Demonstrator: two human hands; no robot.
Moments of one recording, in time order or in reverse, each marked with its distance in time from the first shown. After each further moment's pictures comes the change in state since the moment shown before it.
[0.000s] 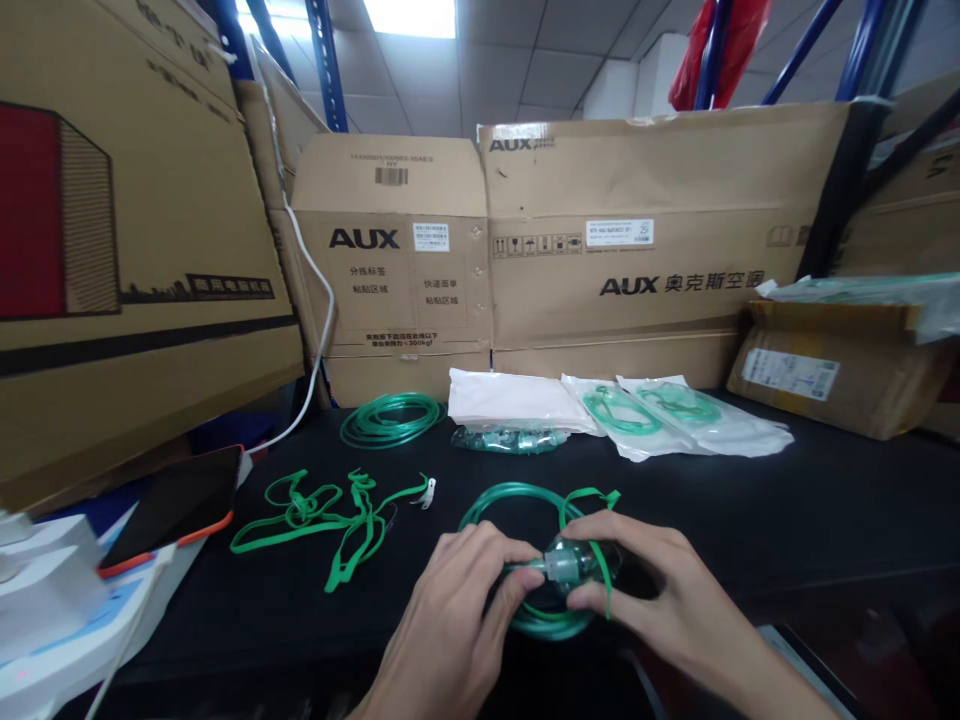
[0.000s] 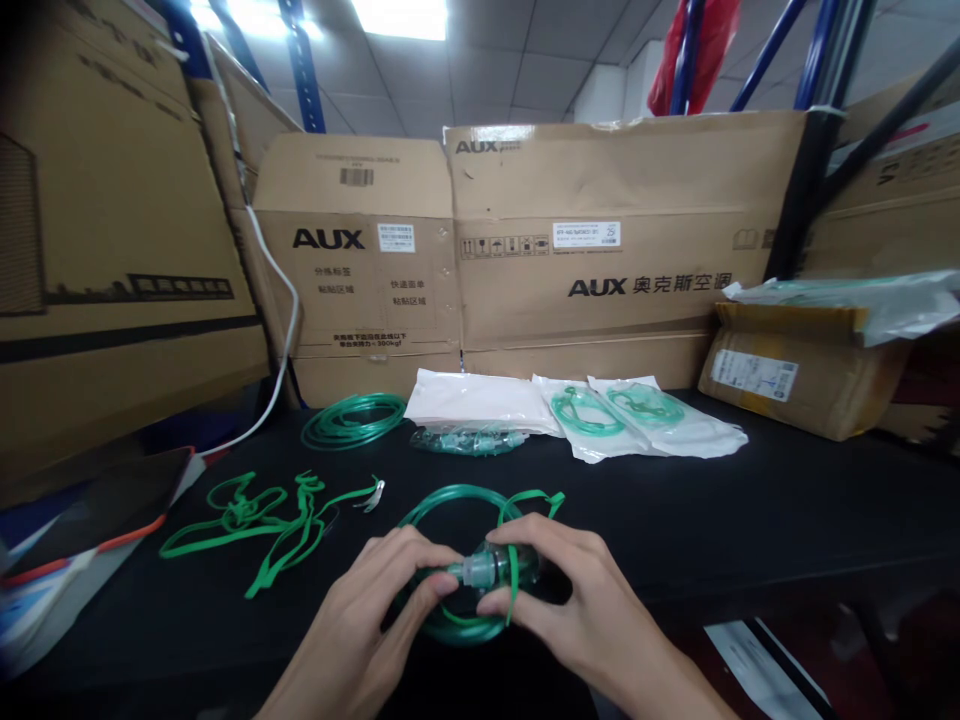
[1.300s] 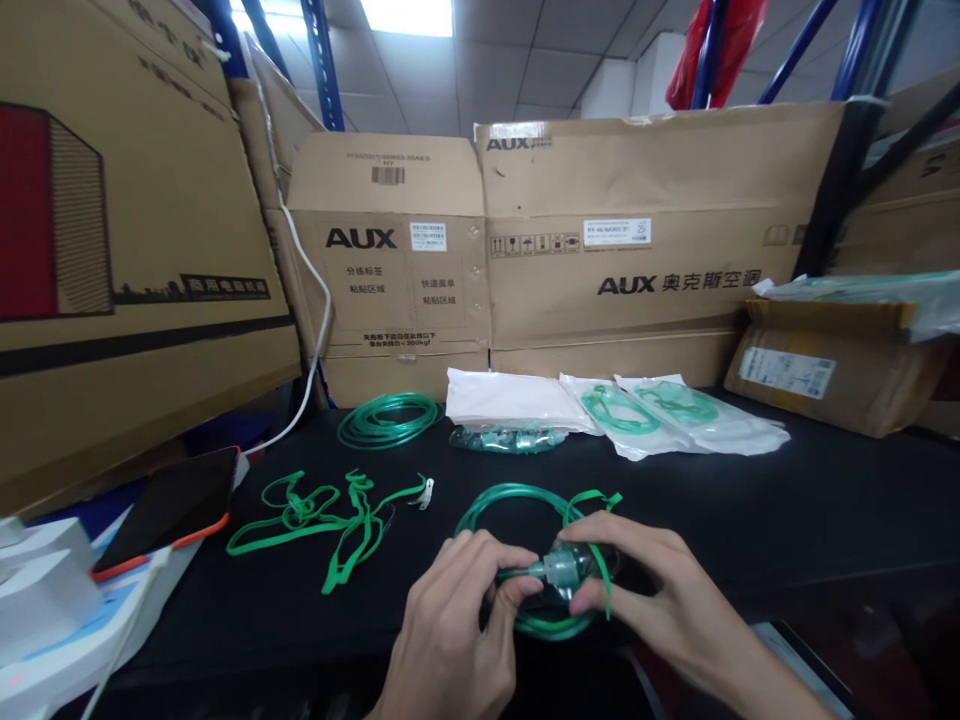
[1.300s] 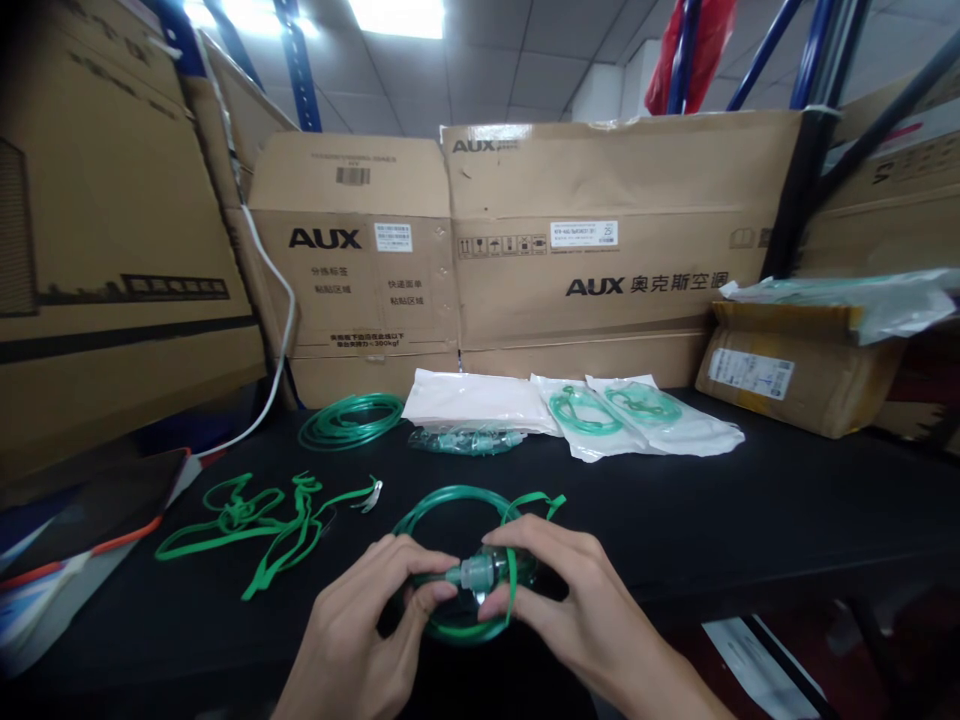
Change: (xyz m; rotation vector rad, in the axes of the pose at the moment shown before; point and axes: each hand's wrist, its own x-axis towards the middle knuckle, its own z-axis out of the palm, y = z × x) left_hand -0.006 0.000 0.012 0.069 0.185 0.094; right_hand -0.001 0.002 0.004 0.083 -0.019 -0.003
